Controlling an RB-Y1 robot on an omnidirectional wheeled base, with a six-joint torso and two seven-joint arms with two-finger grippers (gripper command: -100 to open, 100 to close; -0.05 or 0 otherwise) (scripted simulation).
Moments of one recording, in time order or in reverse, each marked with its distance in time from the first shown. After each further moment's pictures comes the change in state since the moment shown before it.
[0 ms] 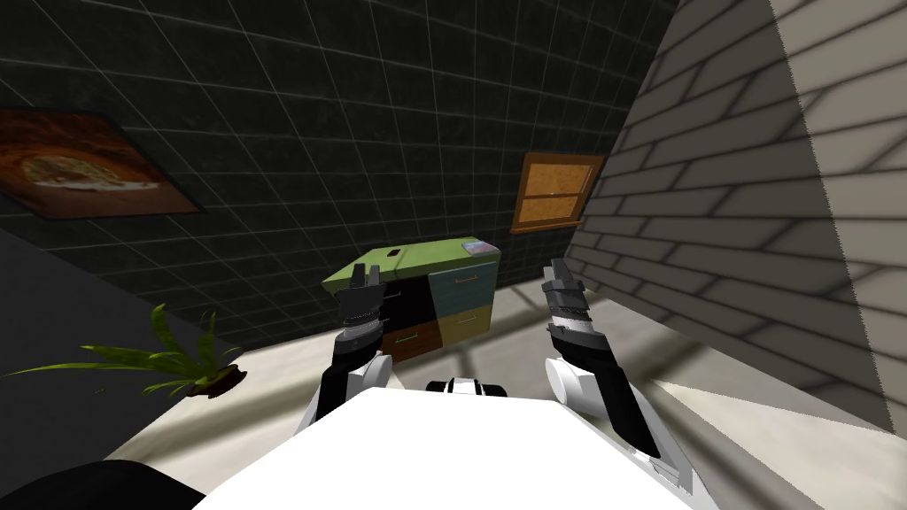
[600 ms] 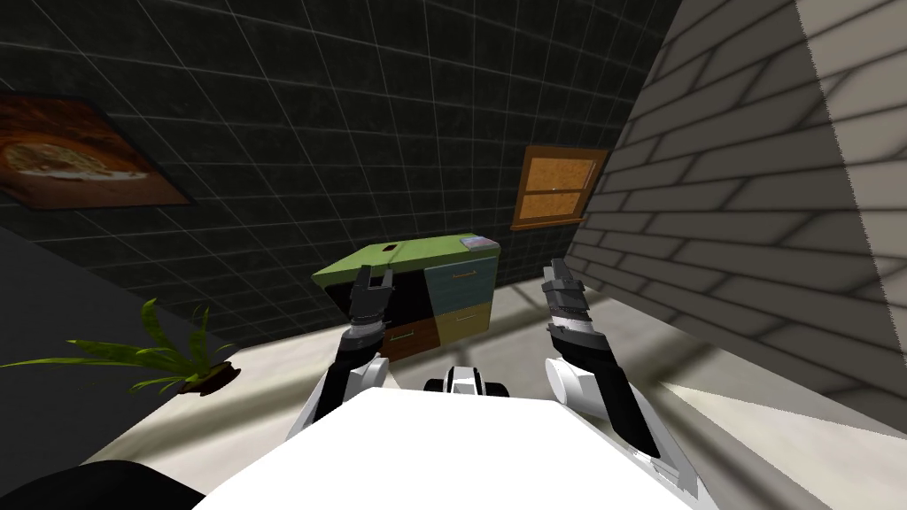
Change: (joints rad) left arm -0.010 0.120 0.003 0.051 0.002 0.014 -0.004; right arm 0.000 0.000 0.000 0.000 0.000 0.000 0.000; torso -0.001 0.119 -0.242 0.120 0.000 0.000
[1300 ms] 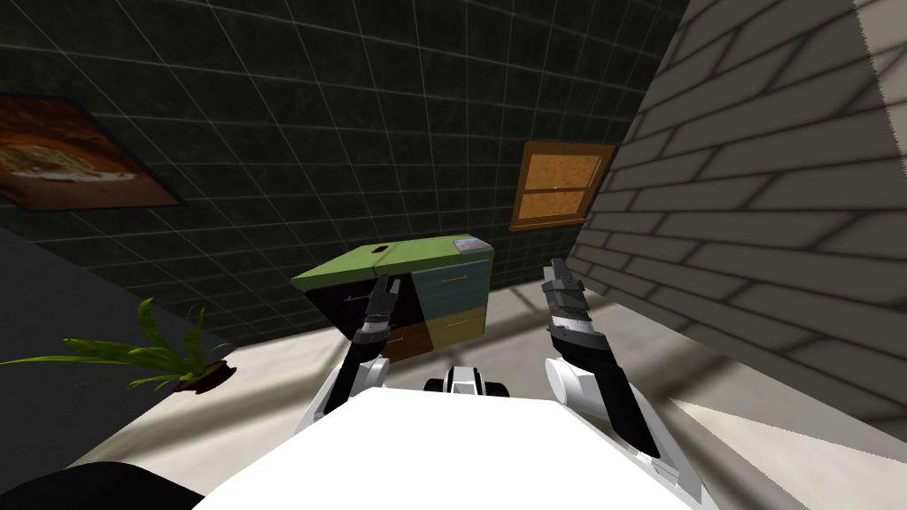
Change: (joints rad) left arm -0.033 0.057 0.025 0.166 0.014 0.060 -0.007; right arm 0.000 0.000 0.000 0.000 0.000 0.000 0.000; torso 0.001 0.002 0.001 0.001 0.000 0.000
